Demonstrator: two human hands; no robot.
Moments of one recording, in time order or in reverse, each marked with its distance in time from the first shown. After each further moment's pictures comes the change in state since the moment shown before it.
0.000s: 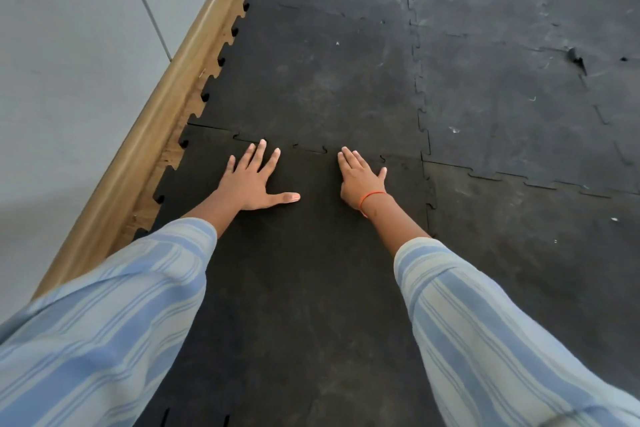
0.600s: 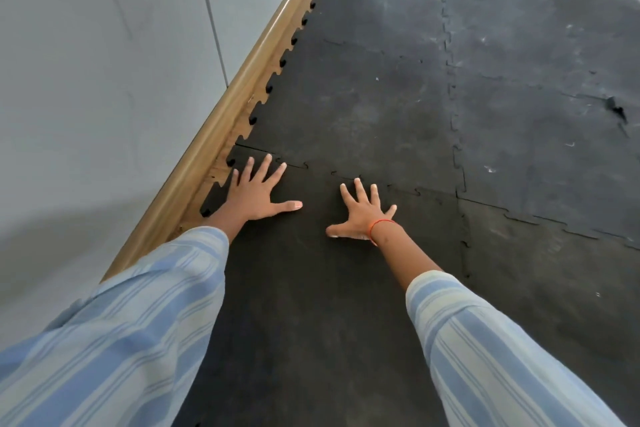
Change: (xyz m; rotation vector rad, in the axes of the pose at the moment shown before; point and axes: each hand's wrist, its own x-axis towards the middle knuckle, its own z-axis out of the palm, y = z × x) left_hand -0.005 -0.056 -0.003 -0.079 0.079 -0.143; right_hand 0.001 -0.055 -0.001 0.080 -0.231 -0.004
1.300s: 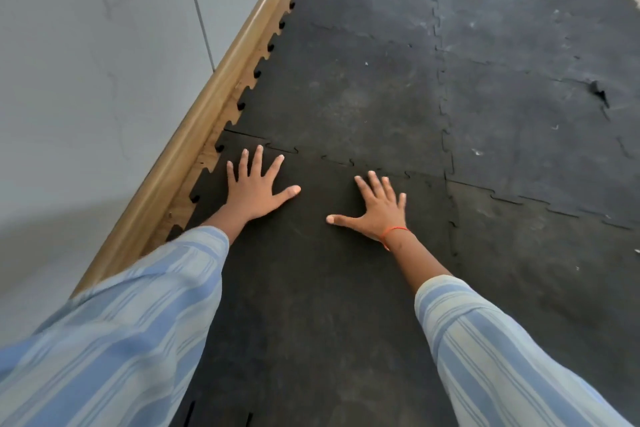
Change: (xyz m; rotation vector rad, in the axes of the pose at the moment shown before) left_hand -0.012 0.020 0.017 -0.066 0.078 -0.043; right_hand -0.019 0.047 0.025 0.098 0.284 0.023
